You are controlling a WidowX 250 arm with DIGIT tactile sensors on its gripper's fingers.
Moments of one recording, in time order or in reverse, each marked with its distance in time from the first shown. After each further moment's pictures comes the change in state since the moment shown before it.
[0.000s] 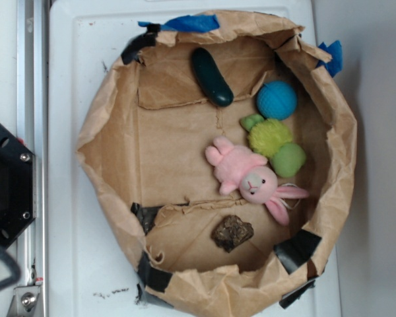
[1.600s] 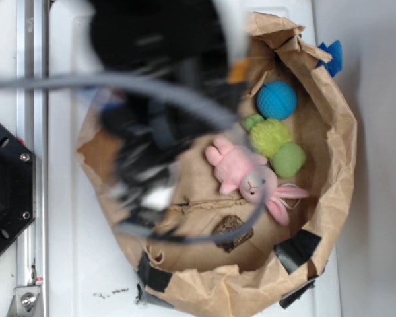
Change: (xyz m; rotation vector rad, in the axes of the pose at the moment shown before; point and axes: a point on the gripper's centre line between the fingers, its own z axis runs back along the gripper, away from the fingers) arm 0.122 0.021 -0.065 -0.207 0.002 -0.440
